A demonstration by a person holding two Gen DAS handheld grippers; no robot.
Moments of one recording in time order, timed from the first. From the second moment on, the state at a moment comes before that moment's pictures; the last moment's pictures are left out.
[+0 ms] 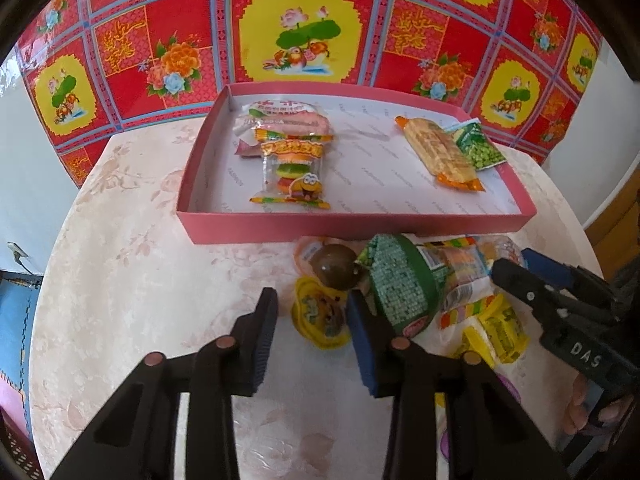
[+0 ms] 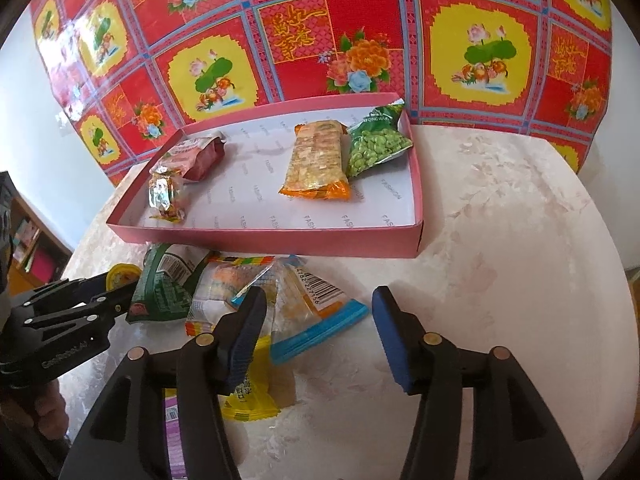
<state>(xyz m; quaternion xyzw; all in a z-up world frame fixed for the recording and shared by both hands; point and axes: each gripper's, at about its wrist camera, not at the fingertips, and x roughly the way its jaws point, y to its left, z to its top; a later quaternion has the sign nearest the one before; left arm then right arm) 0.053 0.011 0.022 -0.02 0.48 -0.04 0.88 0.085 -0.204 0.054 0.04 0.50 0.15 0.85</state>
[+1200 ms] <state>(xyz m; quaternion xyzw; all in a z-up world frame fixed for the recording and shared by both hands) 0.026 0.028 0.043 -0.06 0.46 -0.04 0.89 0.060 -0.202 0.068 0.03 0.48 0.15 0.86</state>
